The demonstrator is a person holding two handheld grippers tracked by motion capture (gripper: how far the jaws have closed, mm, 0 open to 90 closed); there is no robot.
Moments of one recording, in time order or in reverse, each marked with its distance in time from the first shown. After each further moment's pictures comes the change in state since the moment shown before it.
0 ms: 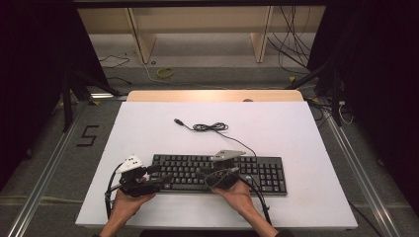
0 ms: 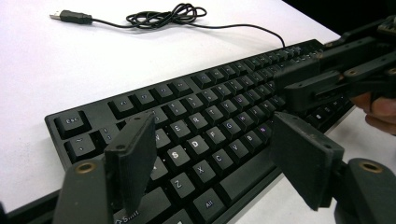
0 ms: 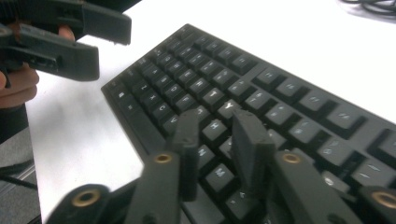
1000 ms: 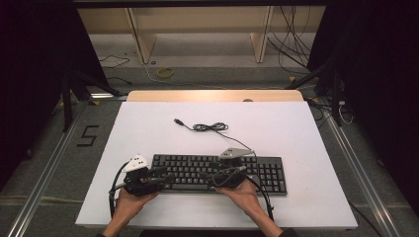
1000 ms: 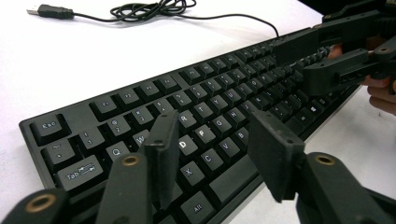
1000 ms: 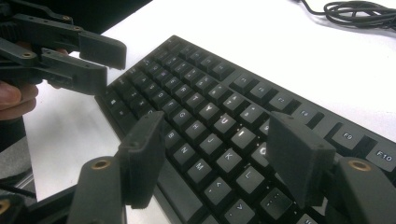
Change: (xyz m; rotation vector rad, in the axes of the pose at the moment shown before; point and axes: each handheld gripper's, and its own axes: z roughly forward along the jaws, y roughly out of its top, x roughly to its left) left arm -0.006 0.003 0.009 0.048 -0.019 0.033; right arm -0.007 0.000 -0.015 -0.029 -0.024 0.021
